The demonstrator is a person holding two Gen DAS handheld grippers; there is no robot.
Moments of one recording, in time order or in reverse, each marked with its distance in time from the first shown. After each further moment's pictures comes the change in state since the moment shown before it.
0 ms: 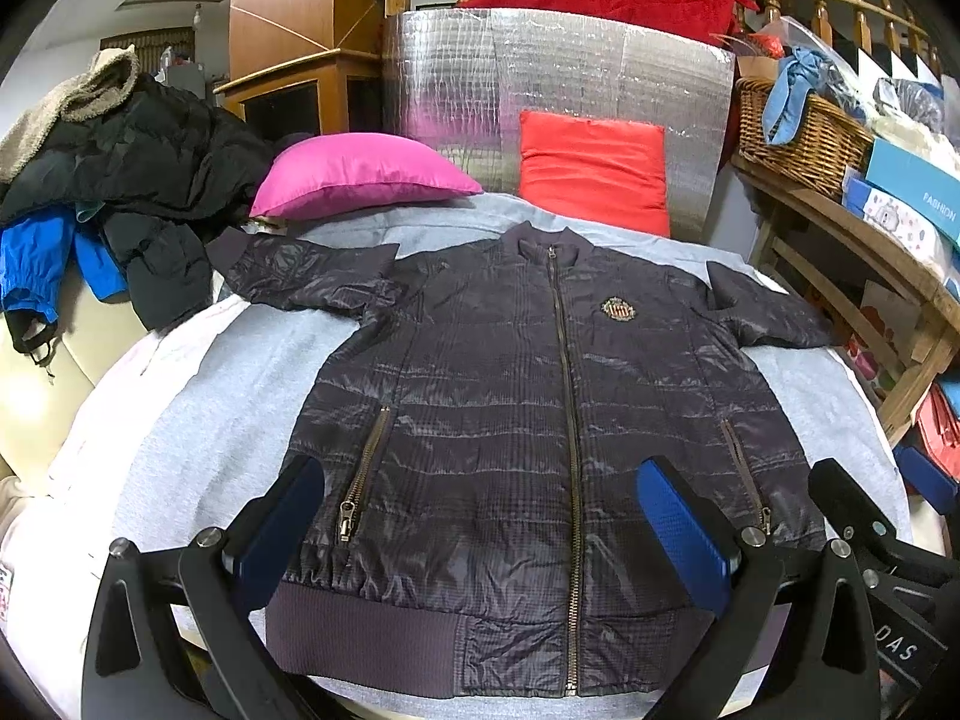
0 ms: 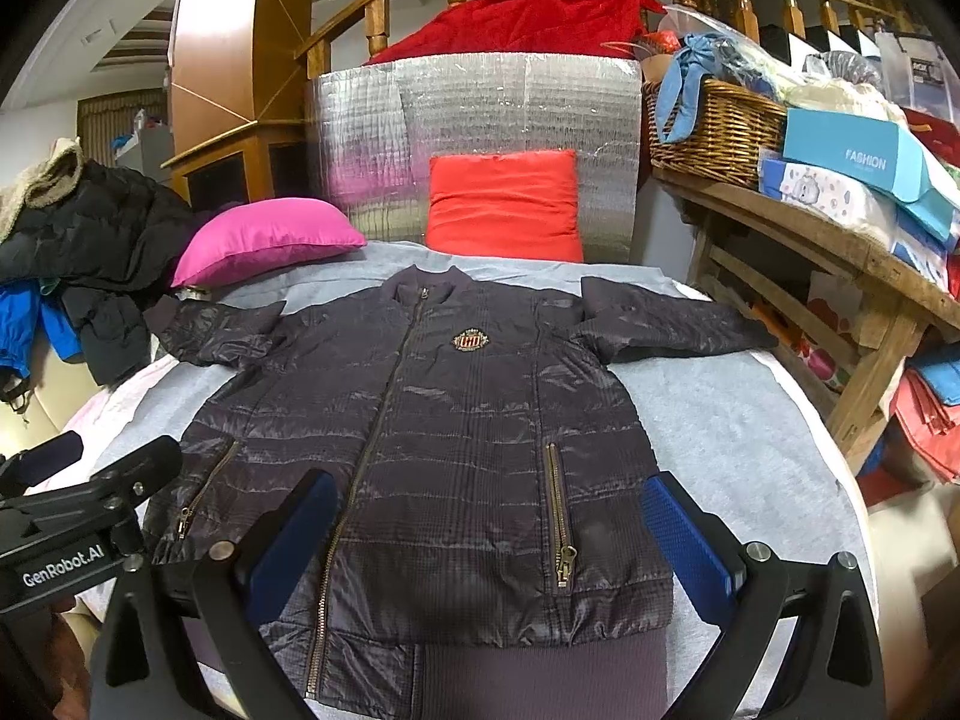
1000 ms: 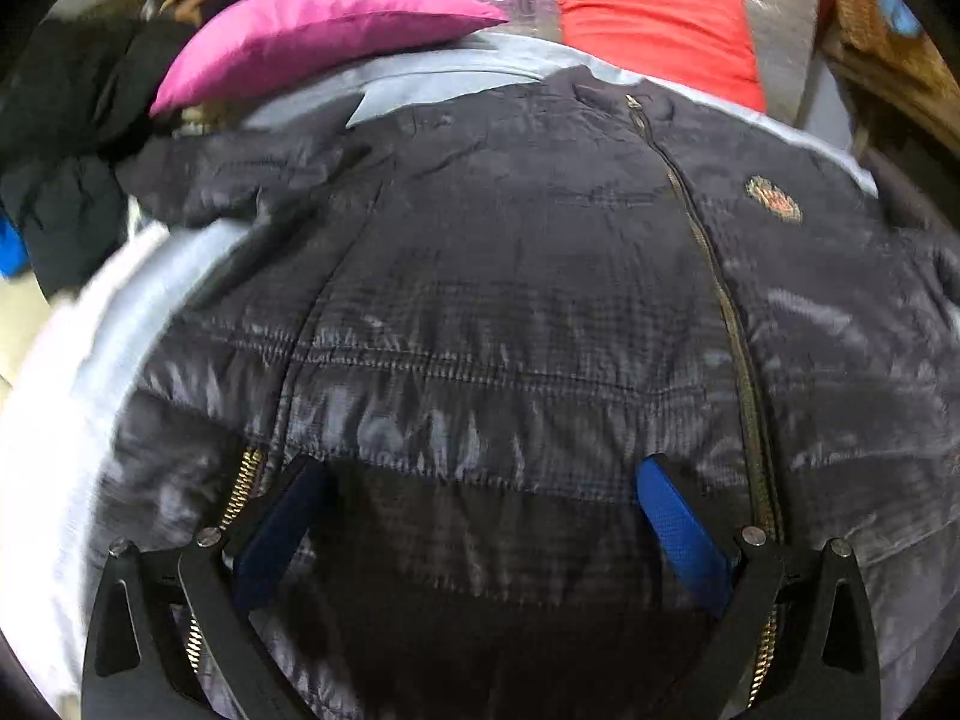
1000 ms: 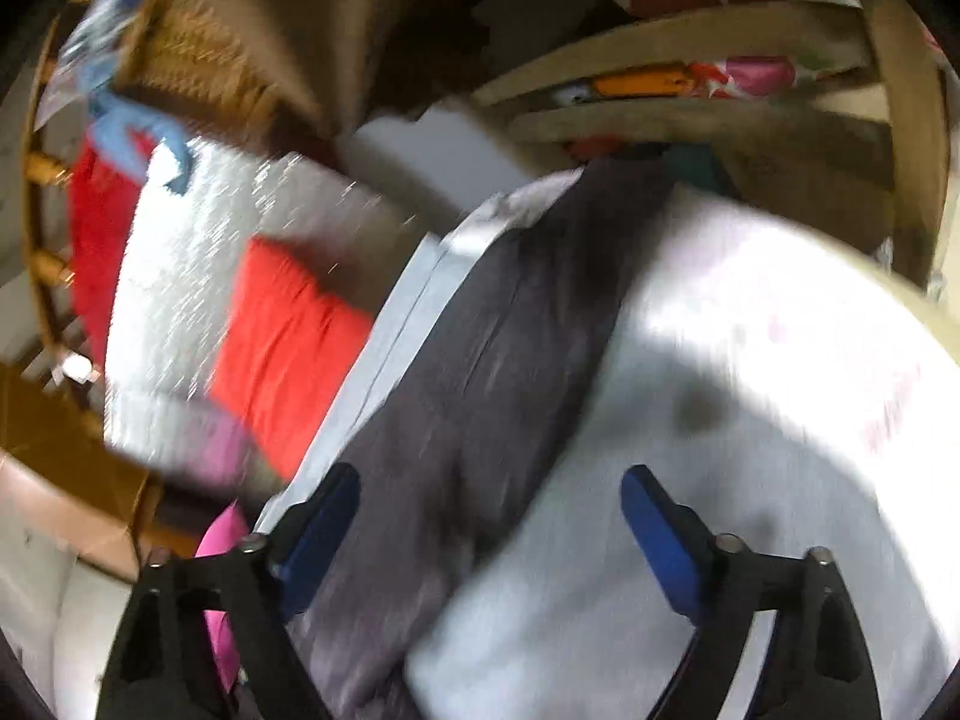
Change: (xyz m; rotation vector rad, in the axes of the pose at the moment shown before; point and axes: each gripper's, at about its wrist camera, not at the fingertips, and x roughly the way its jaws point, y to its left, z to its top) left arm 0.249 -0.002 0.008 -0.008 0.243 0.104; right arm 0.327 -0.422 0.081 1.007 0.098 0.135
